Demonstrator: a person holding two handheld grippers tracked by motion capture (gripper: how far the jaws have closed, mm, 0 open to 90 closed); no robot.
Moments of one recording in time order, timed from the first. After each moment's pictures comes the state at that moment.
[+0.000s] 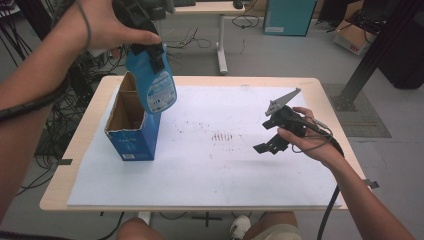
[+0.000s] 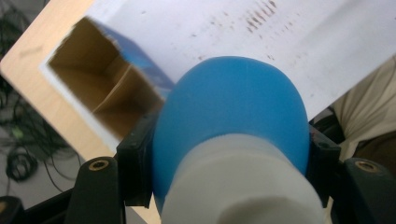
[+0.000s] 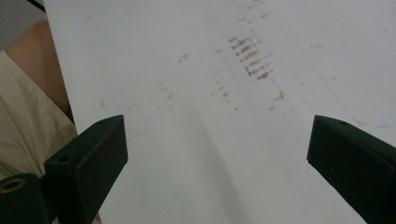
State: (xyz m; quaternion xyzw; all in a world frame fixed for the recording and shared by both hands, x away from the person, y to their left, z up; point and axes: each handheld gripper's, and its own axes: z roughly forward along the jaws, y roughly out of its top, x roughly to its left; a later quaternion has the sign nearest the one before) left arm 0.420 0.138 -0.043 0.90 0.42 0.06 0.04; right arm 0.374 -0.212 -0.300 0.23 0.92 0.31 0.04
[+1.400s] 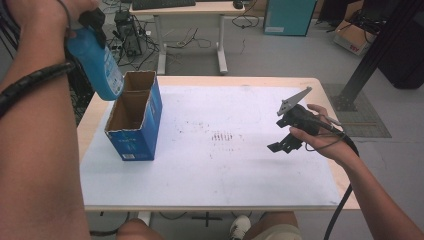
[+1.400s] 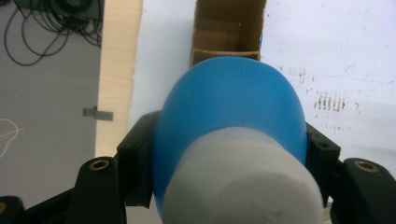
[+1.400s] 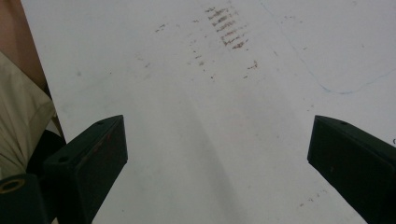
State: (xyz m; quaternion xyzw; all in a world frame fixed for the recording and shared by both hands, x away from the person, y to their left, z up) left arm 0.449 0.254 -0.049 0.67 0.74 0.05 0.06; right arm 0.376 -0.237 -0.297 0.23 0.93 0.28 0.06
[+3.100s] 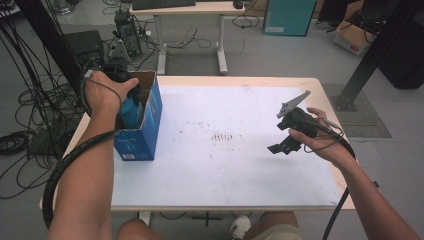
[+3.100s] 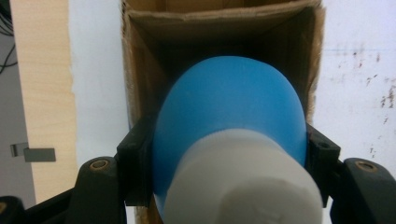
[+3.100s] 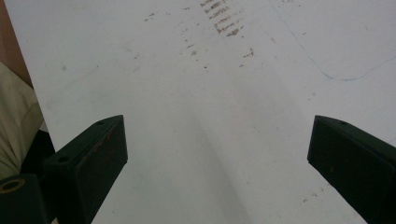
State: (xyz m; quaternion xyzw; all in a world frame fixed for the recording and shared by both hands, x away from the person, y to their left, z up) left arm 0.471 0.237 -0.235 0.71 0.70 0.04 0.05; right arm 0.381 -0.242 -0.313 0.24 0.93 0.27 0.06
